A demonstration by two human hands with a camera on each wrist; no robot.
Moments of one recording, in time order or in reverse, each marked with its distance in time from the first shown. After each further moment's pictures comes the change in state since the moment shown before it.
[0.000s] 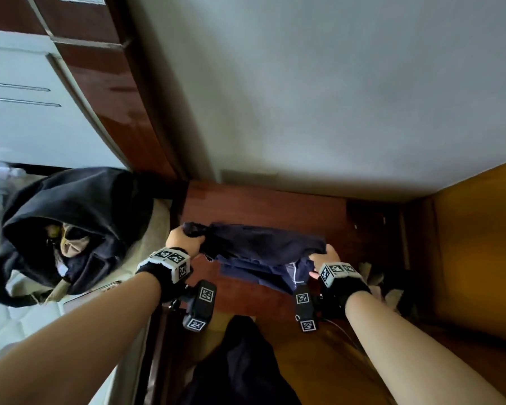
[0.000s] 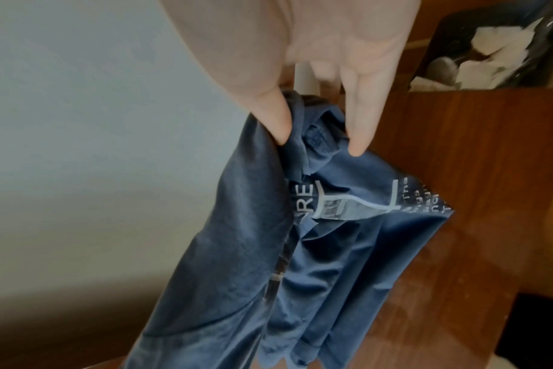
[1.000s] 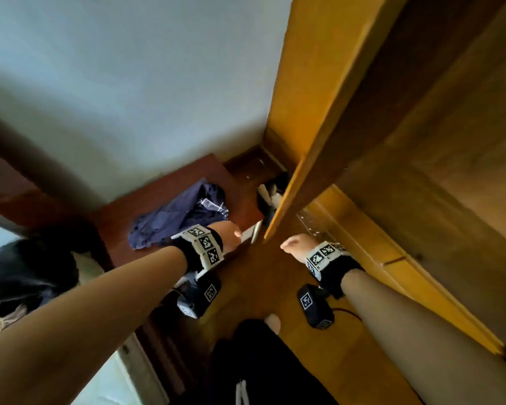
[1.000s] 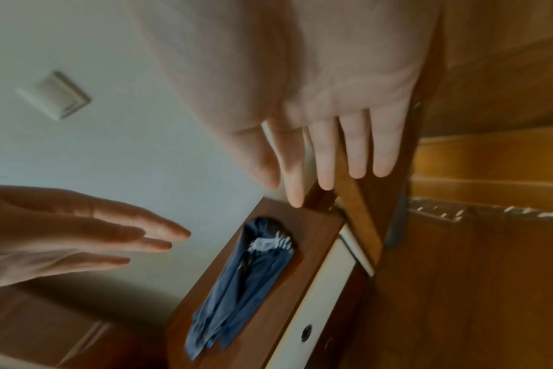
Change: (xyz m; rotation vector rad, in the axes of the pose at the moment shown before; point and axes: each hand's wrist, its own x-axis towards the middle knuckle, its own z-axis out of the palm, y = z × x) left_hand -0.308 -0.038 0.041 1.227 -0.761 0.982; right_hand -0.303 0.247 -0.080 -0.167 0.167 -0.064
